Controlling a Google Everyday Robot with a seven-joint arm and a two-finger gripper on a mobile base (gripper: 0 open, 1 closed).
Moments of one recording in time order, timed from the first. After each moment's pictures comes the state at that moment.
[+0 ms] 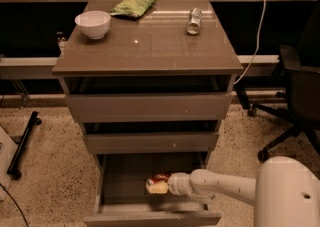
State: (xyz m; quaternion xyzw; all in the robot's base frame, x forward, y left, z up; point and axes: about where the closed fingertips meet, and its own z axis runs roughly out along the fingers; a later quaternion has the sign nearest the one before) arm 0.576 -0.026 0.239 -0.23 0.89 0.27 0.30
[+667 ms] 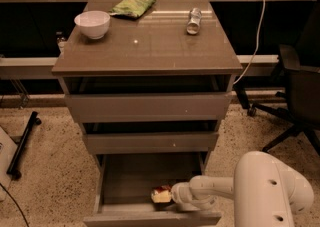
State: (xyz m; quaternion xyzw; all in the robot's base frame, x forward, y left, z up) arm 0.551 -0.050 0.164 -0.19 0.93 0.25 0.22
